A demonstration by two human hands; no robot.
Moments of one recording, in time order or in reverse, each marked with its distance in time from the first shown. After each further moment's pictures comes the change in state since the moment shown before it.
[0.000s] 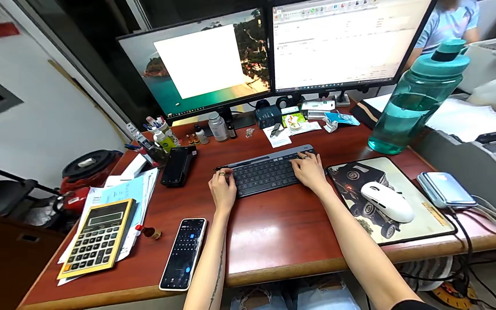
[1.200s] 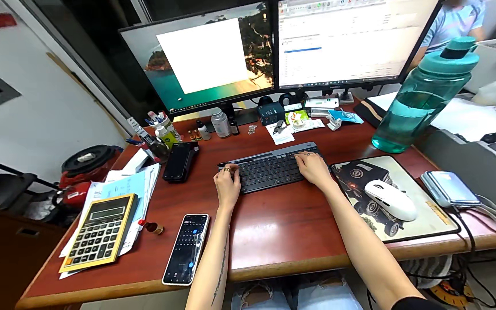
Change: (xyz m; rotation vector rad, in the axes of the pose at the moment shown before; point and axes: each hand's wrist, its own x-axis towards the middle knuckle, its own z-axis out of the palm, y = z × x) left_hand 0.000 0.004 -0.001 -0.035 -0.046 0.013; right_hand 0.001 0.001 -0.006 0.045 -0.007 -0.089
